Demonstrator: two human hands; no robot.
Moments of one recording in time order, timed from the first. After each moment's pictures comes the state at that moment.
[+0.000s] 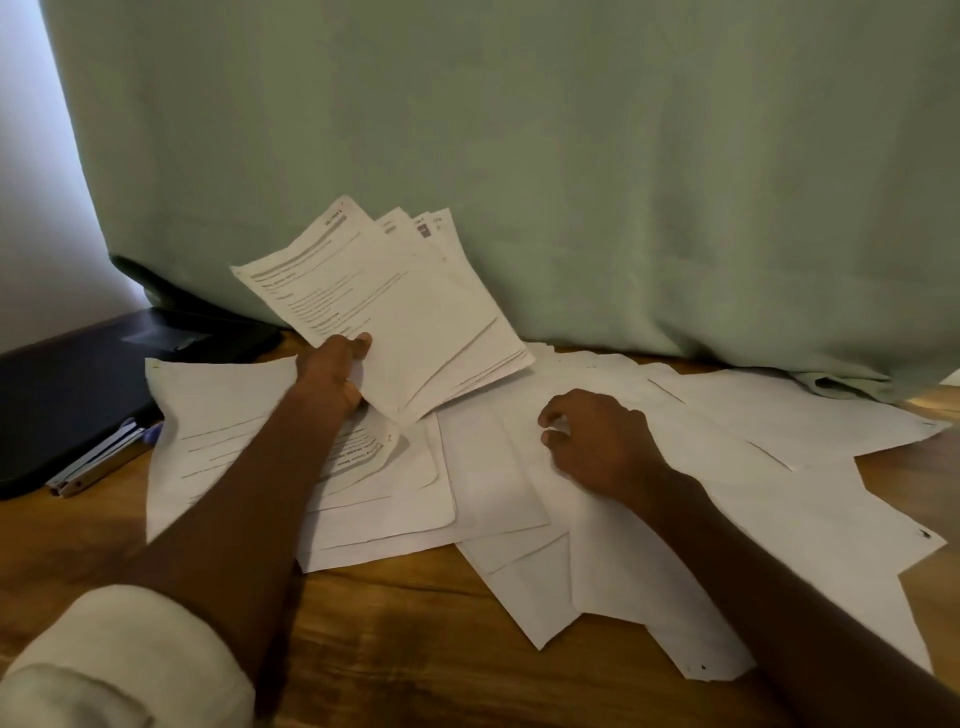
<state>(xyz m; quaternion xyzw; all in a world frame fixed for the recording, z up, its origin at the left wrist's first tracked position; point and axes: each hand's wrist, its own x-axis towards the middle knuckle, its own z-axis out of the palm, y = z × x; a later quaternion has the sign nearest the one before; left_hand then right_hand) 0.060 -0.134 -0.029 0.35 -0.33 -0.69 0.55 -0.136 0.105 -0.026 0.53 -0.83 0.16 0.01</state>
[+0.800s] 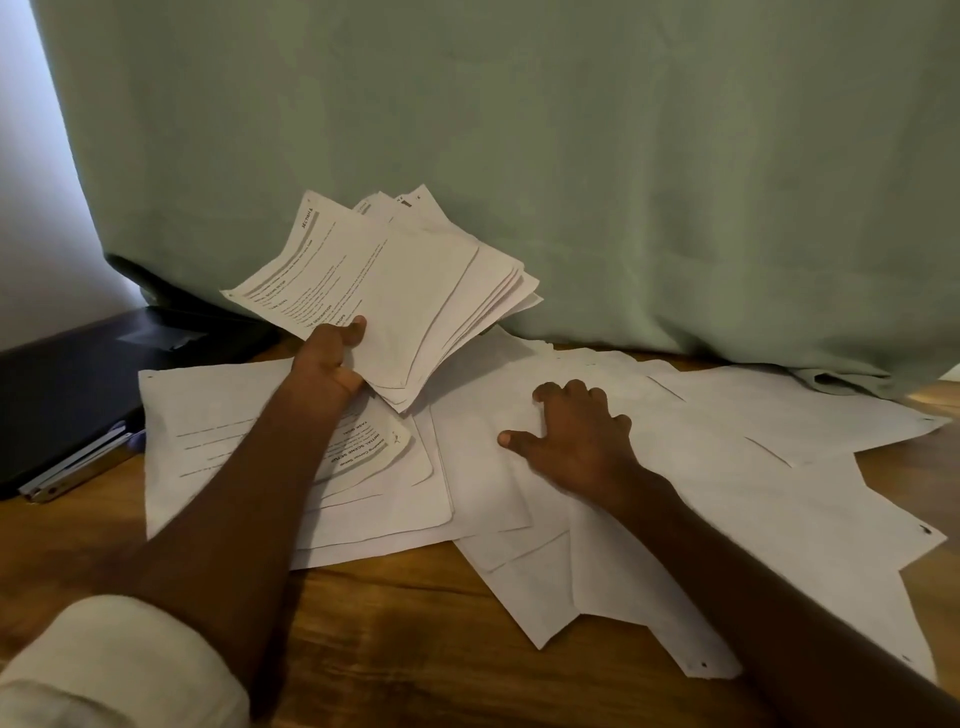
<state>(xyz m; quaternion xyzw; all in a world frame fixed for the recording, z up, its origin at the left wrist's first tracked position) 0.061 -0.131 -0.017 0.29 -0.36 -0.71 0.53 -0.121 0.087 -0.038 0.51 -0.85 0.16 0.02</state>
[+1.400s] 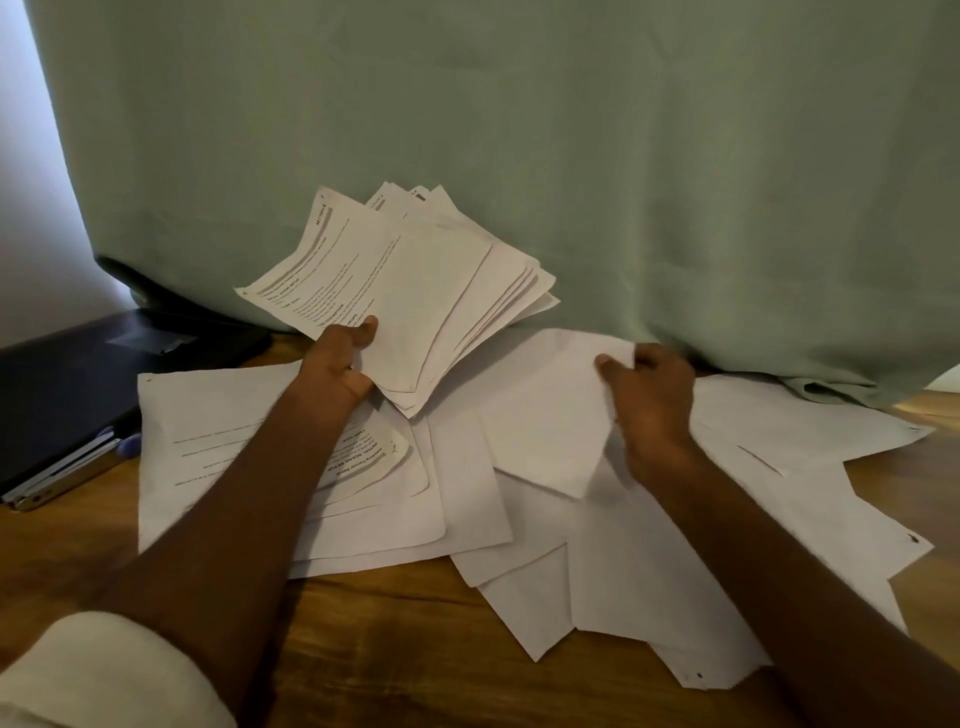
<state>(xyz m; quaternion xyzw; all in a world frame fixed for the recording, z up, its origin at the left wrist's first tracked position) 0.049 -0.131 -0.017 0.26 -0.39 -0.72 0.52 -0.159 0.099 -0.008 0.26 -0.66 0.70 -0.04</state>
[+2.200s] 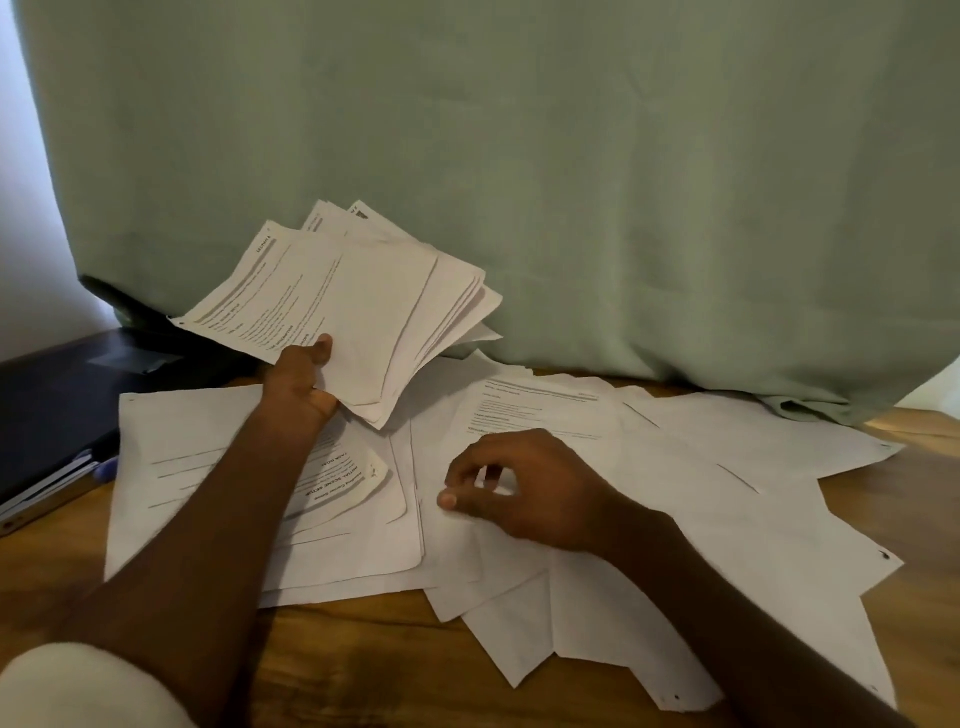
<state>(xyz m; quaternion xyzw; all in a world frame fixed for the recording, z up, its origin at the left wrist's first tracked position) 0.064 -0.152 -0.021 0.26 -0.34 -0.69 0.58 -0.104 0.113 -0.028 0.71 -0.65 0.25 -0.05</state>
